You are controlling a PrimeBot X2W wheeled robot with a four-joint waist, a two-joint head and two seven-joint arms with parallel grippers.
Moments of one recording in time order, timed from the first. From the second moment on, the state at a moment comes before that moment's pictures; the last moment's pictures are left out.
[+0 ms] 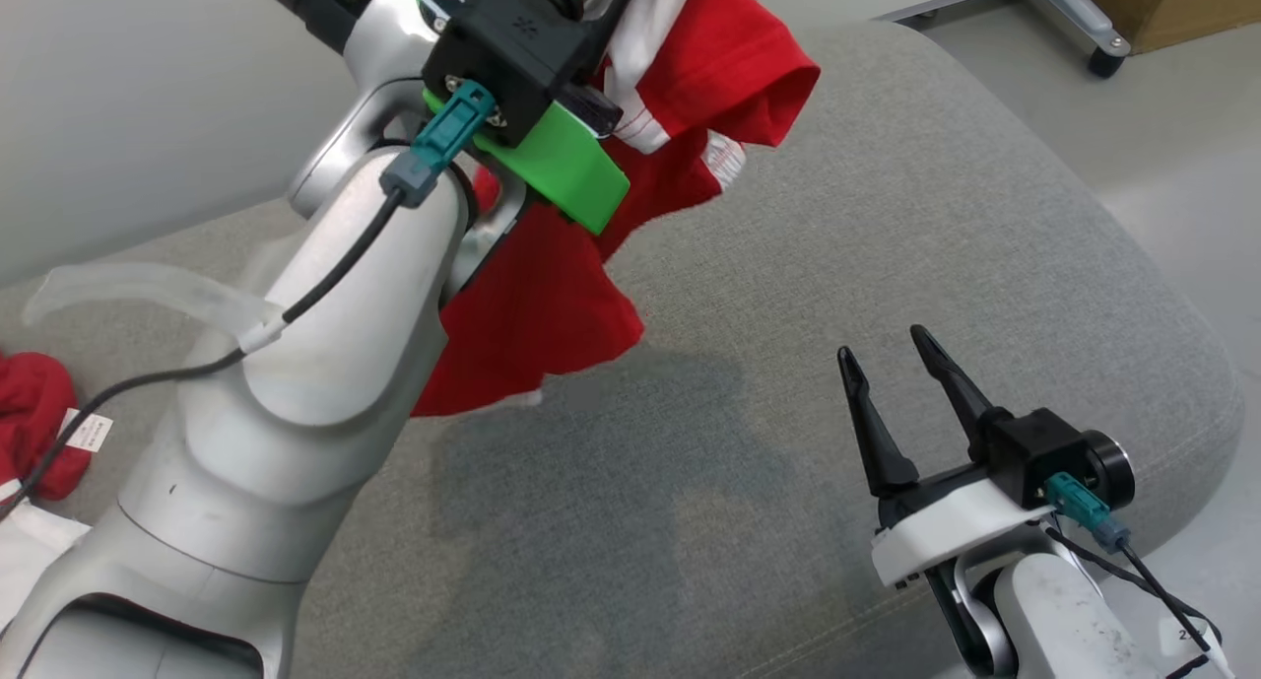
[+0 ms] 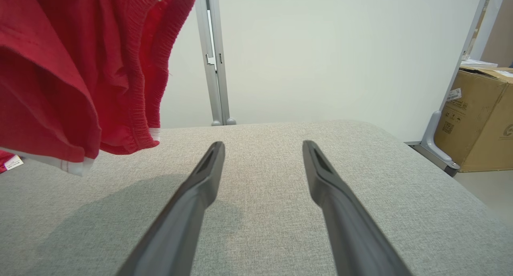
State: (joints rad) left arm -0.95 0.04 -0.59 0.28 -0.13 -0.11 -0.20; right arm -0.06 -0.06 0.29 0.13 0.10 0.01 -0.25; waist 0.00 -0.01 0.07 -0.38
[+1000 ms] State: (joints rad) left arm -0.63 0.20 -0.98 0.51 -0.17 -0.13 -0.20; right arm -0.06 -0.06 0.24 0.14 0.12 0.00 -0.25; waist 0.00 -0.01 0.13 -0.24
